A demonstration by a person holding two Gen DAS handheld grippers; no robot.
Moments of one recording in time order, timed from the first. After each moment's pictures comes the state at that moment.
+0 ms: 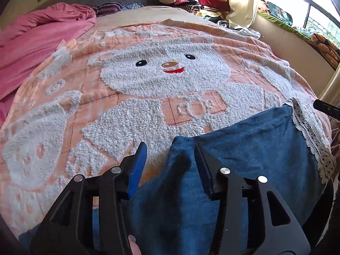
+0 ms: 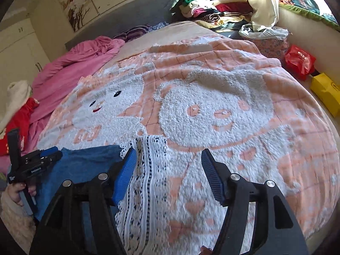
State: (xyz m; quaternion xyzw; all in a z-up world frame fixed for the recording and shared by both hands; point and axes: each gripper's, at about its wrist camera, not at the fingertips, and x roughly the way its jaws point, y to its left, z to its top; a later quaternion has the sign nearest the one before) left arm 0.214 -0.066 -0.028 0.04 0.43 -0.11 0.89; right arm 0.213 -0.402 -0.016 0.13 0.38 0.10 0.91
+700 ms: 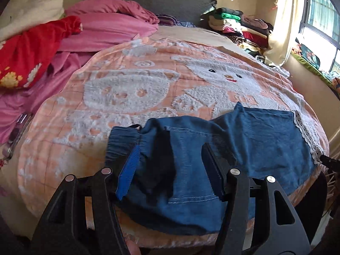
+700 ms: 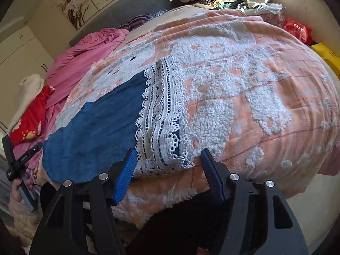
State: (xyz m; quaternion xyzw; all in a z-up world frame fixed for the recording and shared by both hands) left arm 0.054 0.068 0.001 -0.07 0.38 0.03 0.92; right arm 0.098 -0.385 -0.056 0.18 0.43 0.12 0.88
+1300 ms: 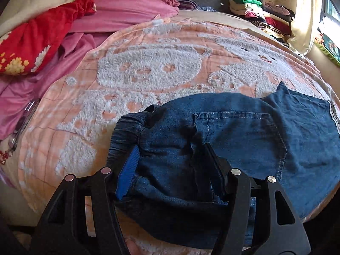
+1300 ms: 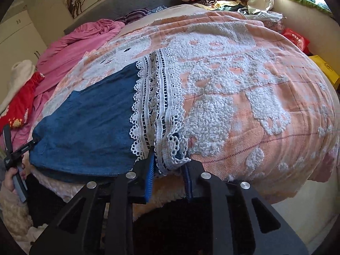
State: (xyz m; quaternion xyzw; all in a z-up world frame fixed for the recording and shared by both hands) left arm 0.082 0.087 -0.055 -0.04 0.43 0.09 0.90; right arm 0.098 -0.373 -0.064 0.11 0.44 0.09 0.89
